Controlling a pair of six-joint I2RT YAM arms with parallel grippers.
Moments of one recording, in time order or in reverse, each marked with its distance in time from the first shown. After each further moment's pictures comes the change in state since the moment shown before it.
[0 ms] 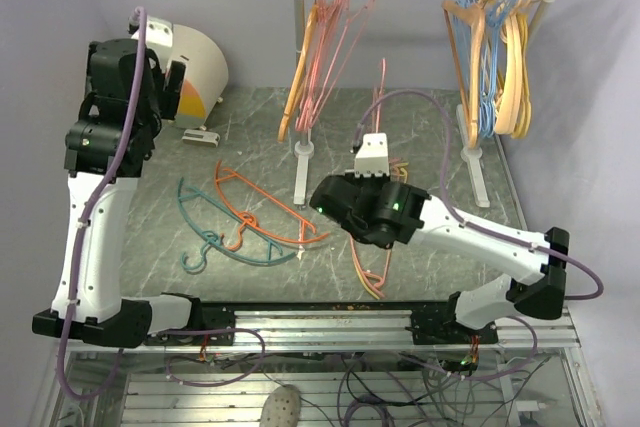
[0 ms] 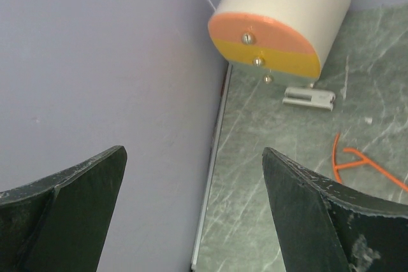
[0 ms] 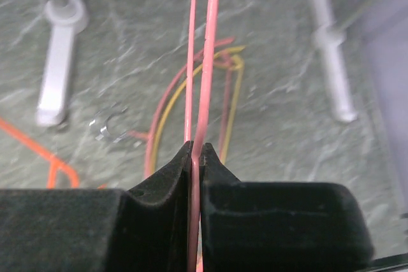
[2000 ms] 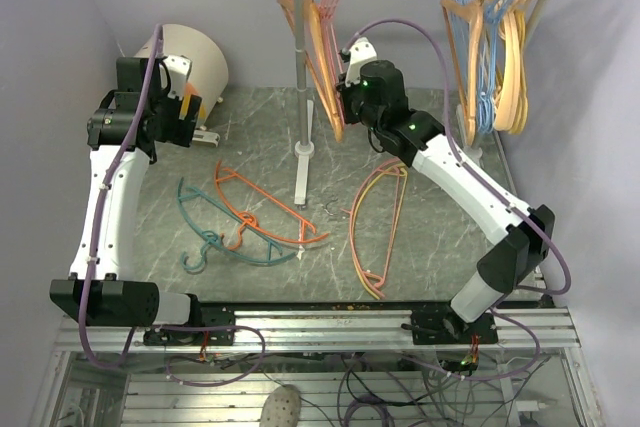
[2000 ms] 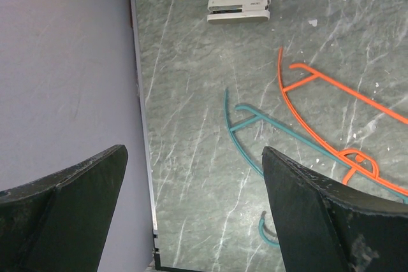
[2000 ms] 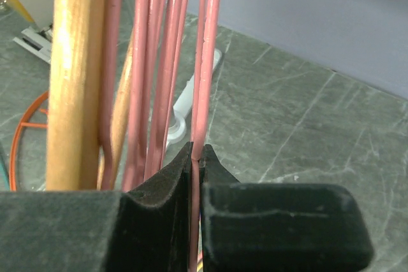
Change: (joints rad) left arm 0.174 0.074 -0.240 -0.077 0.358 -0.041; right arm -0.543 0.213 0.241 0.765 -0.816 -0.891
